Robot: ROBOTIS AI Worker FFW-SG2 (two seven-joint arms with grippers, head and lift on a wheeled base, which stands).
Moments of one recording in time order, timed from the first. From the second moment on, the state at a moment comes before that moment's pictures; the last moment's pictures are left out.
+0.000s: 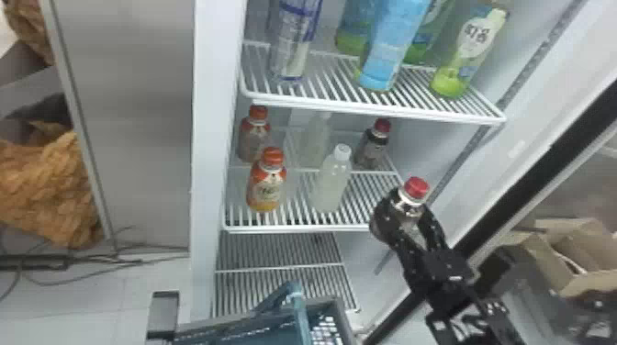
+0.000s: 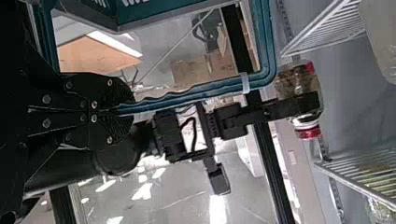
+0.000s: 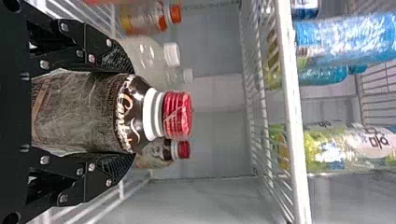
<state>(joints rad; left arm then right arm) 0.22 0.25 -0.37 -1.95 1.27 1.11 -0.35 0.58 -0.11 -0.30 -2.11 -0.33 0.03 0.23</state>
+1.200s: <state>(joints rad) 0.21 0.25 -0.34 -1.91 1.24 1.08 -0.35 0.81 -0.11 -0.35 -2.44 -0.33 0.53 0.45</state>
